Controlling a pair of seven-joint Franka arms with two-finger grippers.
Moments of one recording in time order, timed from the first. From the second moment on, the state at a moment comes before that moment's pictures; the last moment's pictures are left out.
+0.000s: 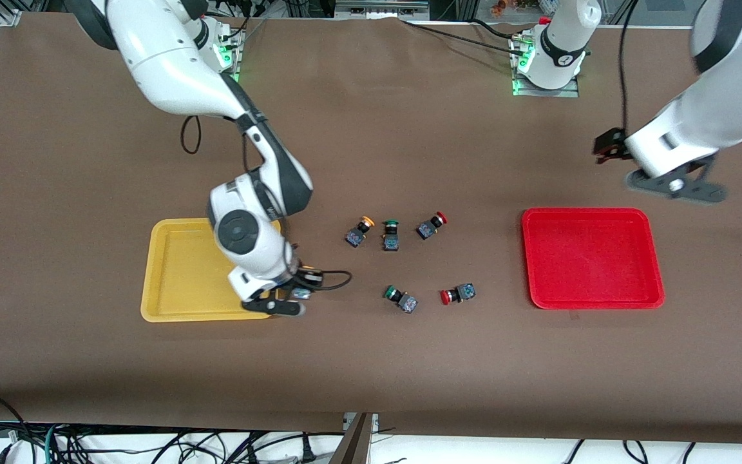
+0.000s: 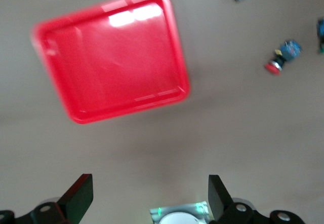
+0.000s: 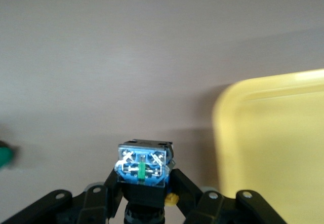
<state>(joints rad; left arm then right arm) -0.09 0.17 -0.11 -1.58 0.05 1.45 0.05 0.39 0.85 0.05 -1.23 0.04 2.14 0.48</state>
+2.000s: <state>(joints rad) -0.51 0.73 -0.11 -1.66 0.11 2.23 -0.13 0.39 0.64 -0.02 -1.52 0.09 2.10 0.54</state>
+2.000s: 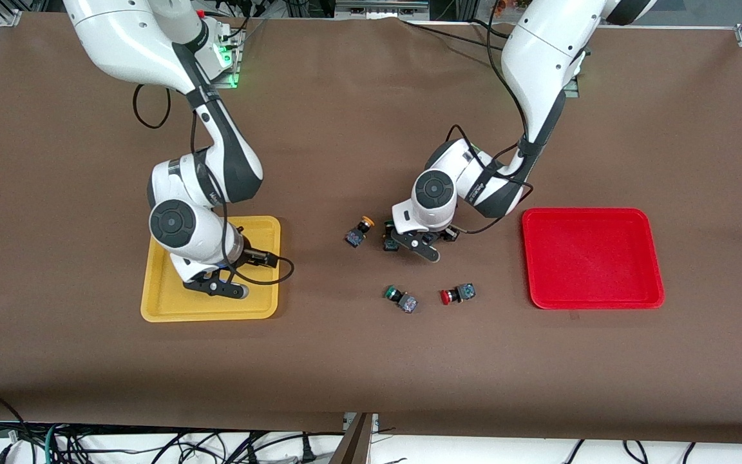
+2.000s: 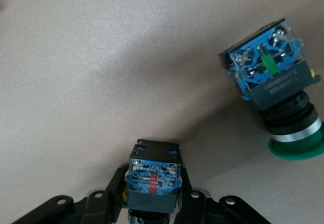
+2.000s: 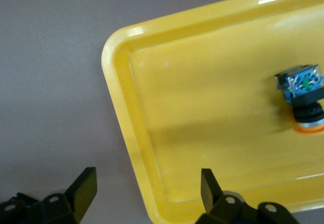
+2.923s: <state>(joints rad) -0.09 0.58 -0.09 -1.64 0.18 1.94 0.57 0.54 0.77 0.11 -1.52 0.10 2.36 1.14</state>
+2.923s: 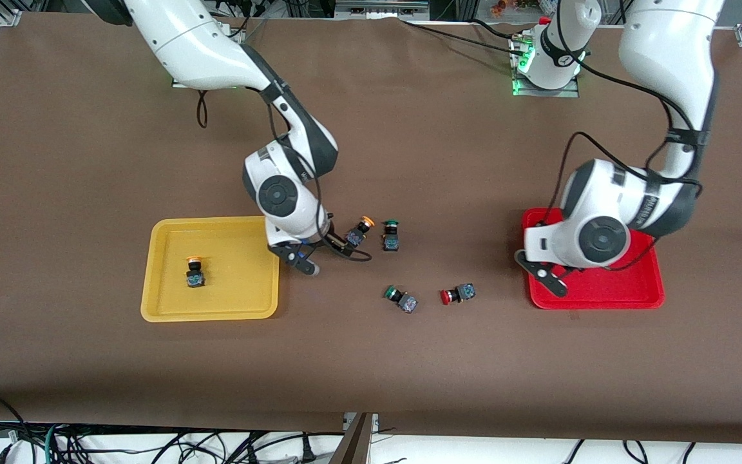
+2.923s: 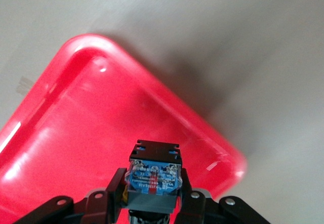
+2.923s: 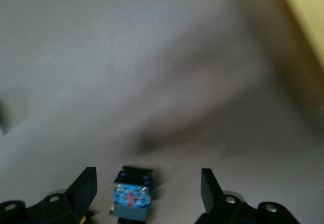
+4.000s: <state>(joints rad) -0.11 0.63 -0.26 -1.51 0.18 2.03 0.63 0.62 0.83 0.09 -1.51 0.09 2.42 1.17</state>
